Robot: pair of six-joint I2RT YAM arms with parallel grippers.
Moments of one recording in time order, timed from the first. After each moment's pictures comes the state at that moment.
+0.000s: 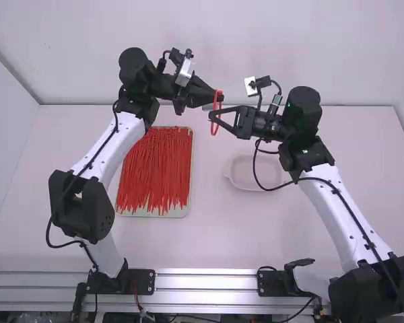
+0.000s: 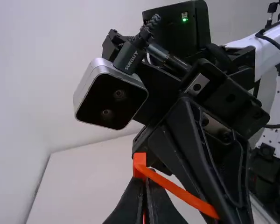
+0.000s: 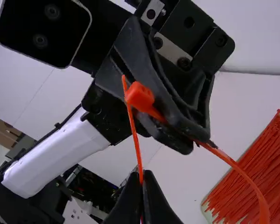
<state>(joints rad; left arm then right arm) -0.22 1.82 1.65 0.54 1.53 -0.18 0.27 1.35 1.19 0.09 -1.07 0.78</state>
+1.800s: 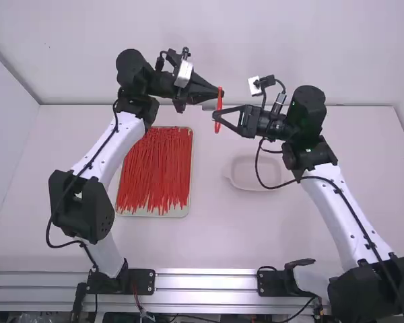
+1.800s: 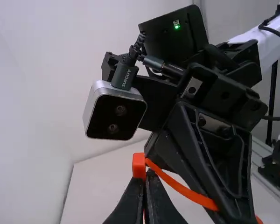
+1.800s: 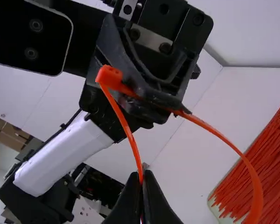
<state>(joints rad) -0.22 1.82 1.65 0.63 1.50 -0.13 0.25 1.35 1.19 0.09 -1.11 0.82</state>
